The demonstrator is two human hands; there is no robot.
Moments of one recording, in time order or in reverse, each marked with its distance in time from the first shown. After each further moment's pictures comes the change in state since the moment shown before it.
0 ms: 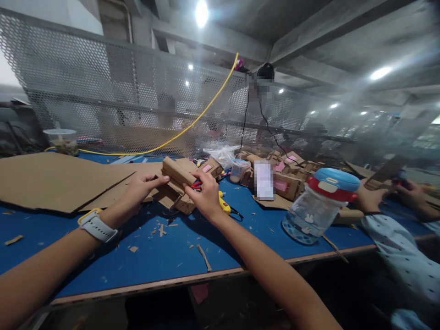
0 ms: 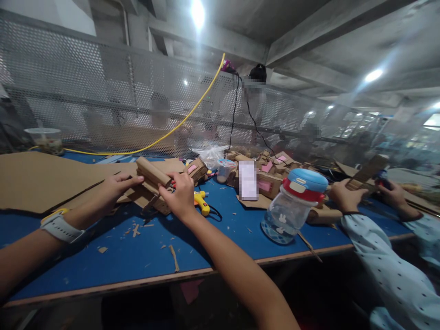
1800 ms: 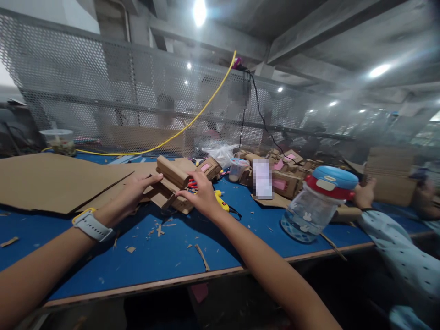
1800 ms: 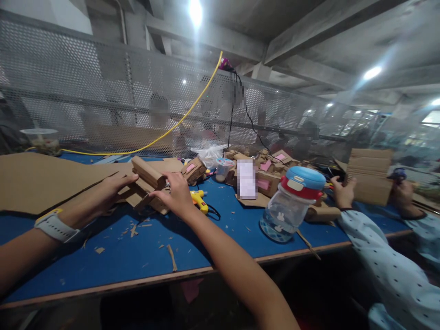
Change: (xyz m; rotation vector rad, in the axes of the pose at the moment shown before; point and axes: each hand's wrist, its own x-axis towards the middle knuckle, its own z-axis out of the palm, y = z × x) left_hand 0.004 -0.005 -0.004 -0.101 -0.041 -0.118; right_hand 0.005 0.014 0.004 0.072 -0.182 -0.107
